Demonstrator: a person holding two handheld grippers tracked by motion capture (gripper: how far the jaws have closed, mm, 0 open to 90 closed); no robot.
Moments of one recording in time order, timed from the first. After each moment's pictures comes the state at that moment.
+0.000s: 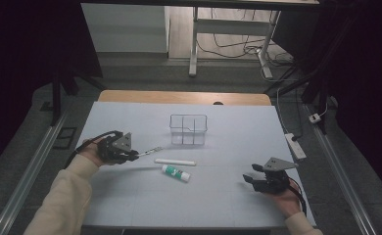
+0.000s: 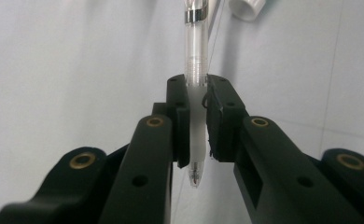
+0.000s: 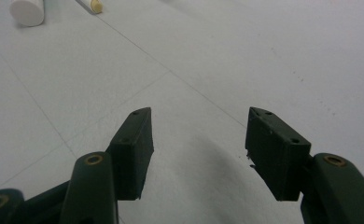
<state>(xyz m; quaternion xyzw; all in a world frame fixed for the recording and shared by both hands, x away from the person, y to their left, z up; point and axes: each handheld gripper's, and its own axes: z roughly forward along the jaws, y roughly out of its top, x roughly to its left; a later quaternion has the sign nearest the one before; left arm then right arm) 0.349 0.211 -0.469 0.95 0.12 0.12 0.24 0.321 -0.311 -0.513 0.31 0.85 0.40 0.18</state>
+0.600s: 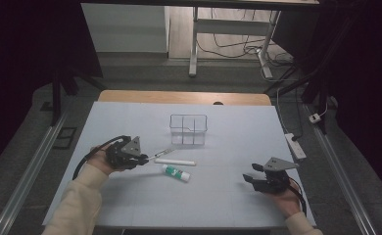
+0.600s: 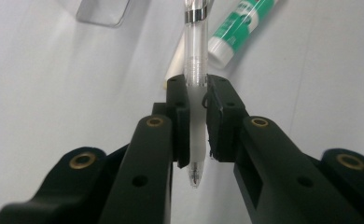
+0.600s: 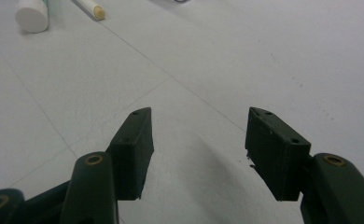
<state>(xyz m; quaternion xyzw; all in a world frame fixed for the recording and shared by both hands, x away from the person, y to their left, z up) 0.328 0.178 -0.461 0.94 0.14 0.13 0.27 0.320 -0.311 -0.511 0.30 0.84 0.40 0.18</state>
